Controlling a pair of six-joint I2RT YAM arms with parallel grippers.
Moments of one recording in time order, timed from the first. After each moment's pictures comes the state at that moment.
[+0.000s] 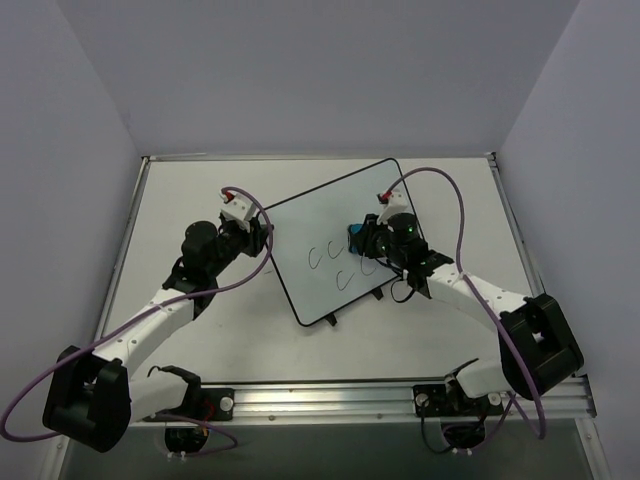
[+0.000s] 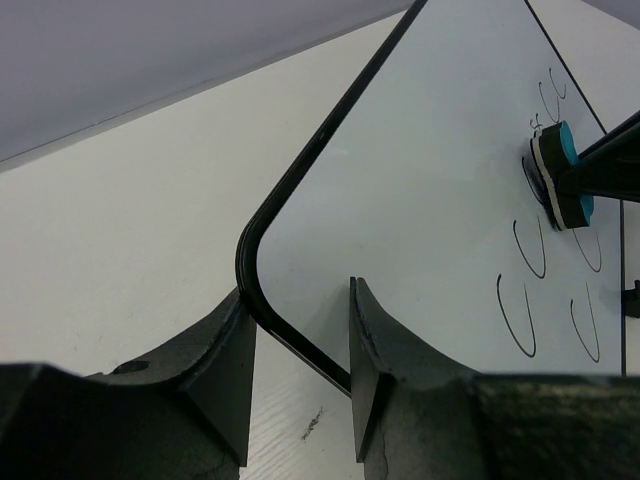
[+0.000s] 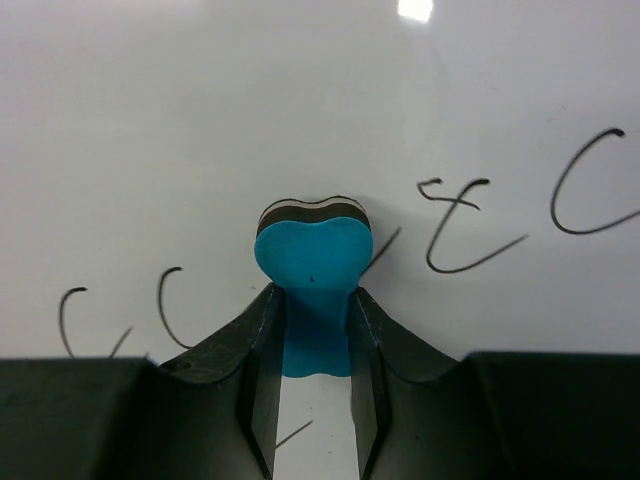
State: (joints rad) left arm -0.39 1.17 0.64 0.39 0.18 0.01; right arm 0.49 1.38 0.74 0.22 -0.02 0.39
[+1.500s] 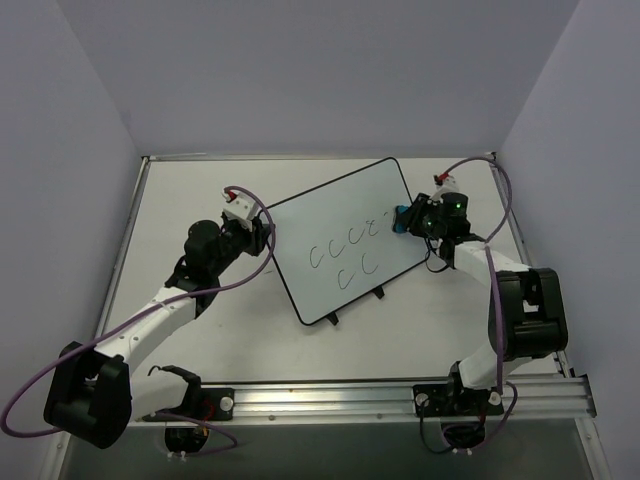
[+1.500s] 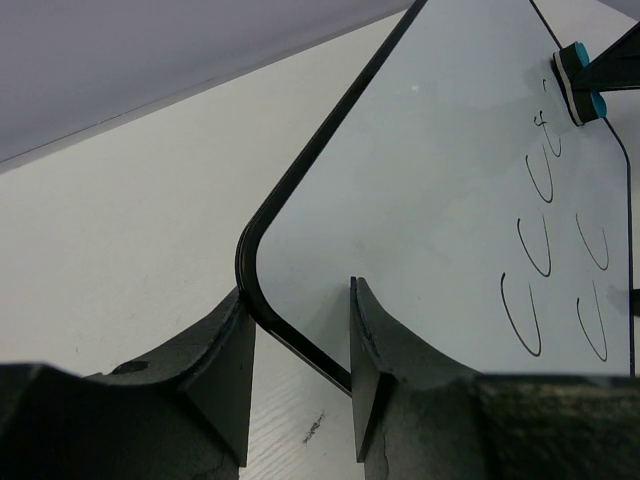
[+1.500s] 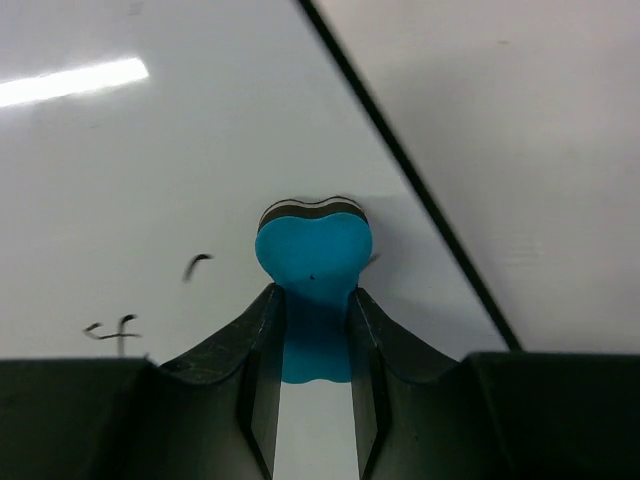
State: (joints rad) left arm -0.41 1.19 0.65 0.40 0.16 0.01; right arm 0.07 1.57 0.81 0.29 -0.27 0.40
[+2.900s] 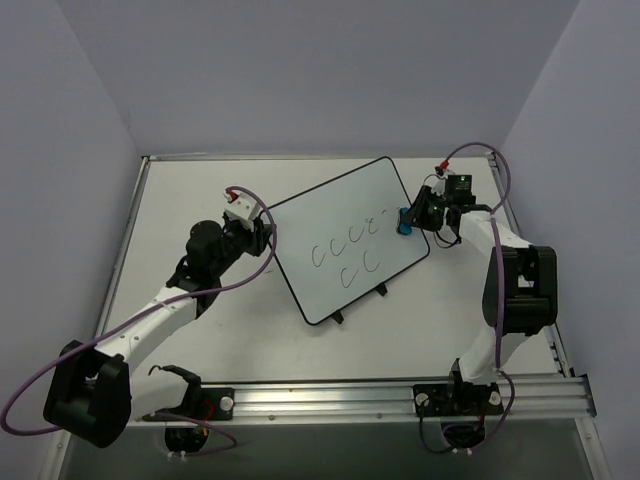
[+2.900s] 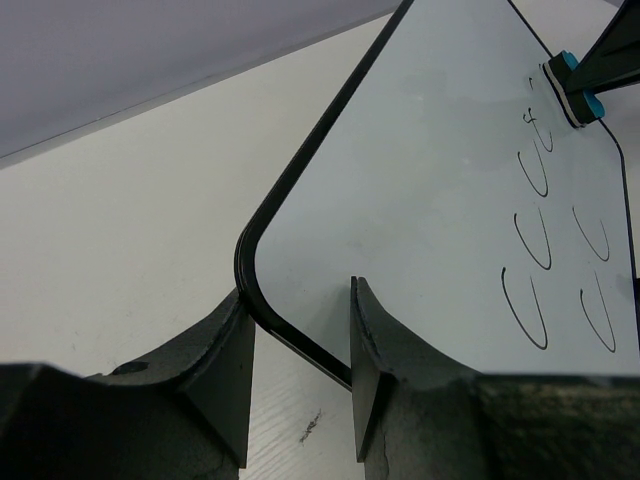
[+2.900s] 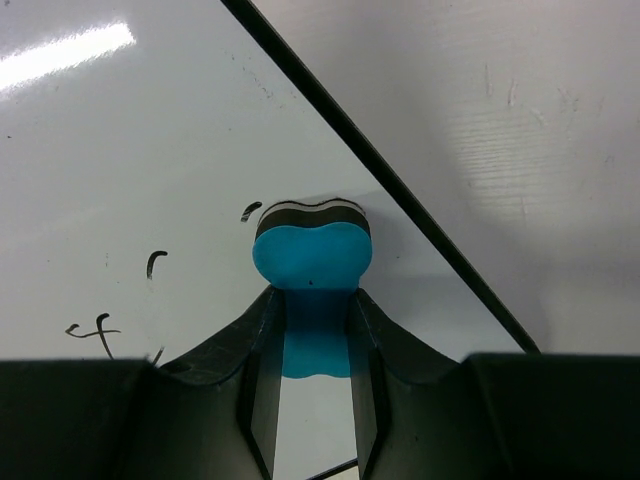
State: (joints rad) left arm -0.42 1.19 0.65 0.40 0.14 0.01; right arm 0.00 1.74 1.11 -0.15 -0.37 0.37
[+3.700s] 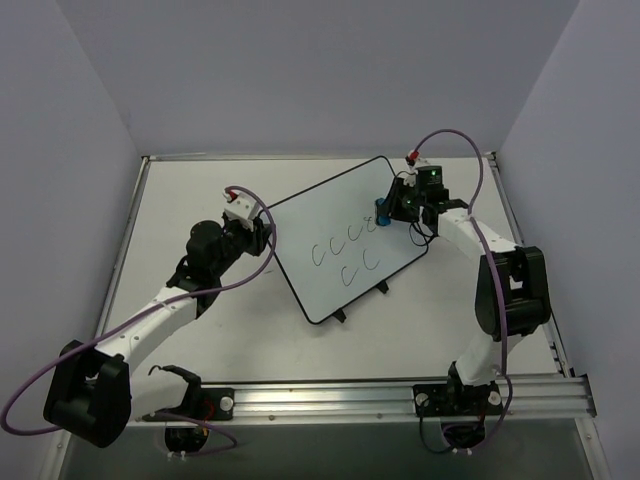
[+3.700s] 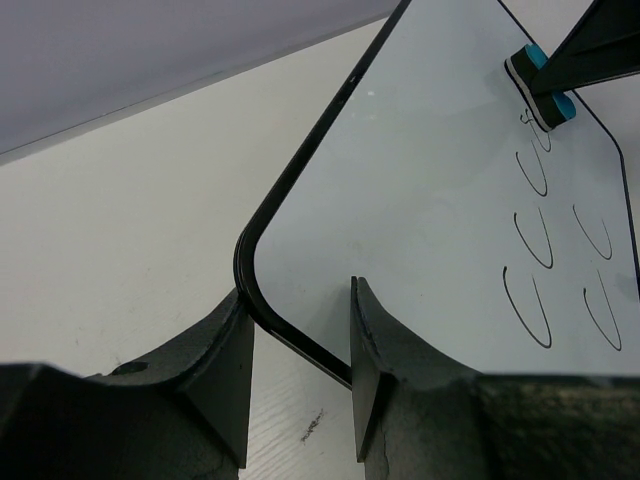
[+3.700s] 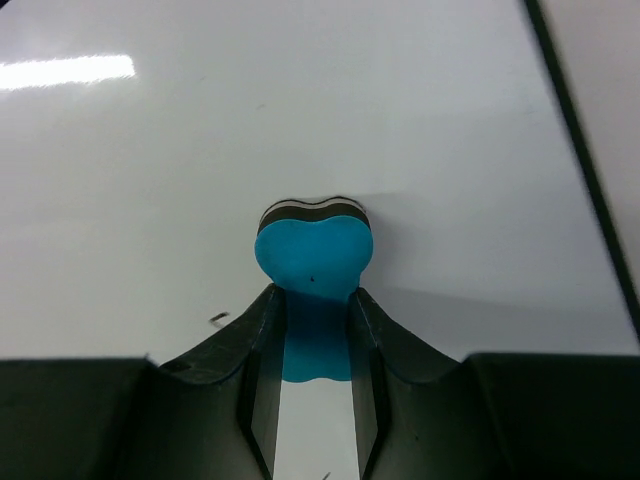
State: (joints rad) left arm -0.42 1.19 0.65 0.40 0.12 0.00; right arm 0.18 1.74 1.19 -0.13 -0.25 0.36
